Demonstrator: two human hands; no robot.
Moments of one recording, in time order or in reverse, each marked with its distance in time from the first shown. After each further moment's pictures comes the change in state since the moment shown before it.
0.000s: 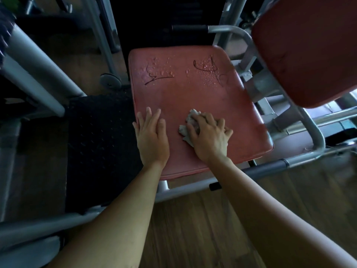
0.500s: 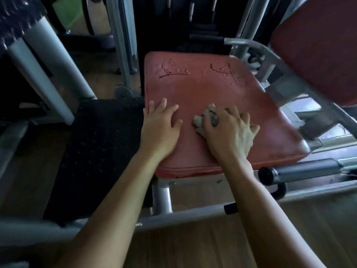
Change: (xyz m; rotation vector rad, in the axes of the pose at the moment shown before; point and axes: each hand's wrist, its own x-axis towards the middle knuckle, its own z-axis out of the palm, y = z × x) left_hand 0.007 -0.024 -0.008 0.320 -0.176 0.217; right_hand -0.011 -0.001 0.026 0.041 0.338 0.016
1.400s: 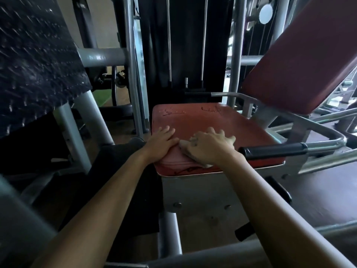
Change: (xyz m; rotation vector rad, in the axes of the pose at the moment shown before) left_hand -0.020 -0.013 -0.010 0.049 -0.147 0.153; right_hand -0.048 -0.002 -0.049 -0.089 -0.366 -0.231
